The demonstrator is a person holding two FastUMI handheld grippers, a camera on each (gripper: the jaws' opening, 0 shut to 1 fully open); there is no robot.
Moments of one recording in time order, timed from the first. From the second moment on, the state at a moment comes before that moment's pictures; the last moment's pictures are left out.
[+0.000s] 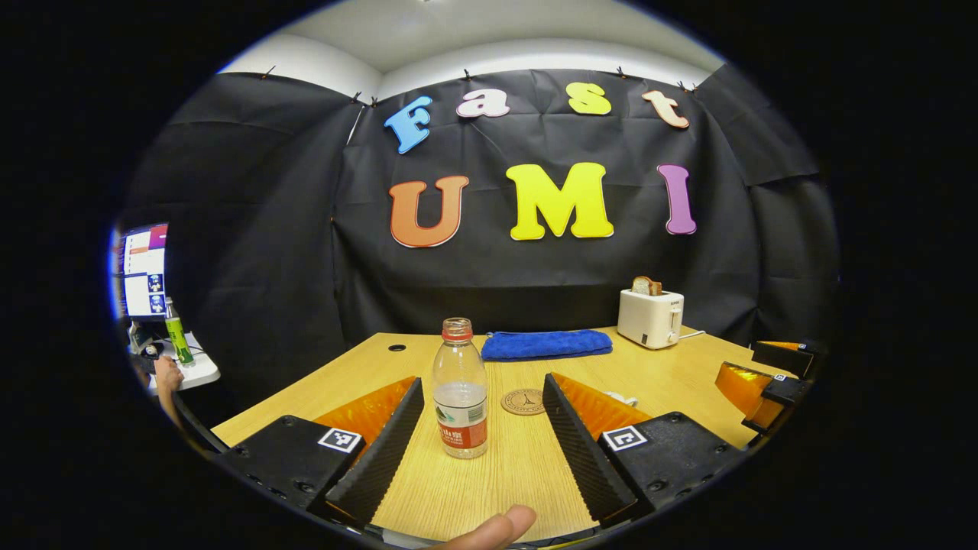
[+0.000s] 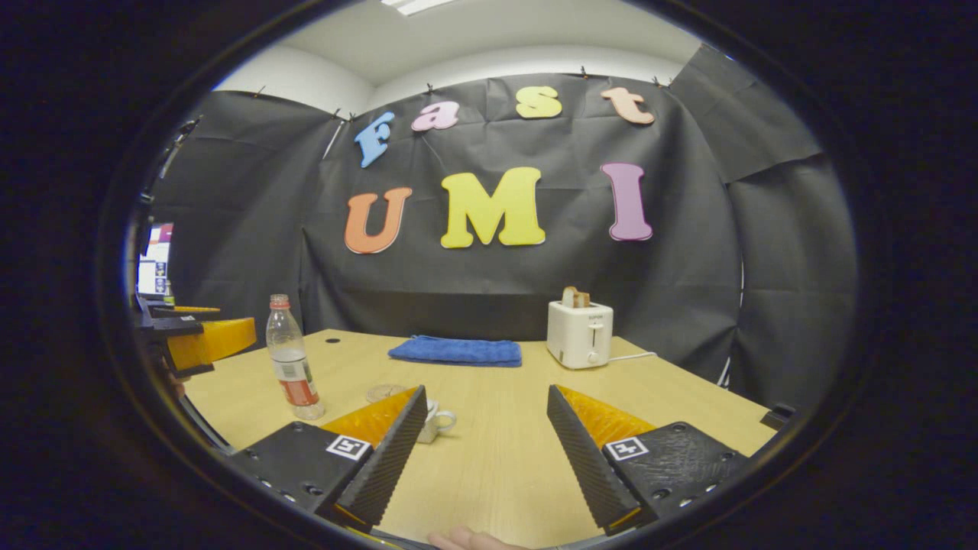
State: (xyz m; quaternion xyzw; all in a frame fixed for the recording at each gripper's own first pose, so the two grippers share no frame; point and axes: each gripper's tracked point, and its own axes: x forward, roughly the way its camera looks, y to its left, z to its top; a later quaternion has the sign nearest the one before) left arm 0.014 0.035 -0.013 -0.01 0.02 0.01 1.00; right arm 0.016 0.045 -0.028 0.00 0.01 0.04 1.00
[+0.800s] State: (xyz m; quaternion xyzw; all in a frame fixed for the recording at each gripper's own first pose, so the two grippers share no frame) left arm 0.021 0.091 -0.015 0.00 0.03 0.05 1.00; right arm 0.130 0.121 -0.071 0.01 0.06 0.05 1.00
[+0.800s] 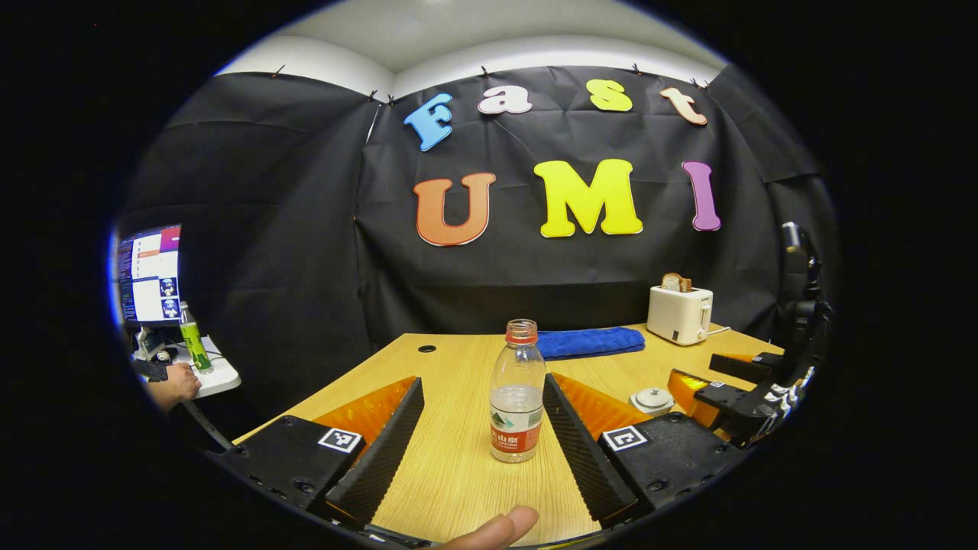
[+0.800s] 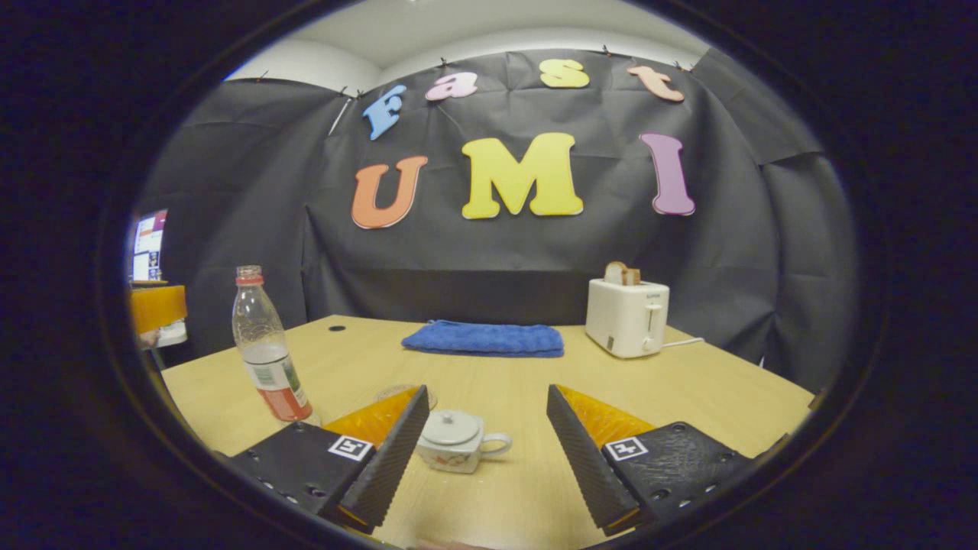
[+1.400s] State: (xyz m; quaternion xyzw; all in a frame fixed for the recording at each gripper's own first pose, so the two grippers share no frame) left arm 0.035 0.098 -0.040 0.00 0.06 0.05 1.00; right arm 0.168 0.146 -0.102 0.00 0.09 0.07 0.99
